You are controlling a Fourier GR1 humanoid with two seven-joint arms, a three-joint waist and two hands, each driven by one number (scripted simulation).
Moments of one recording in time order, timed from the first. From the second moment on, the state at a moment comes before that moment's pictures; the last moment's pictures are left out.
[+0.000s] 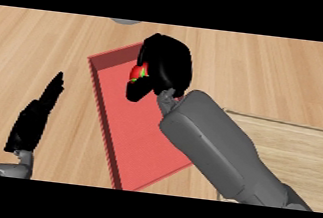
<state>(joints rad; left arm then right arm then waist) -0.04 0.17 0.05 -1.51 -0.21 0.03 0.07 -0.98 0.00 0.52 -1.15 0.64 -0.20 0.87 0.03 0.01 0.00</state>
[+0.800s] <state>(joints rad) -0.02 0.18 0.06 -1.54 -0.21 0.02 0.08 -1.03 0.00 0.51 -0.89 0.36 -0.73 0.62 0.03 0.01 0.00</state>
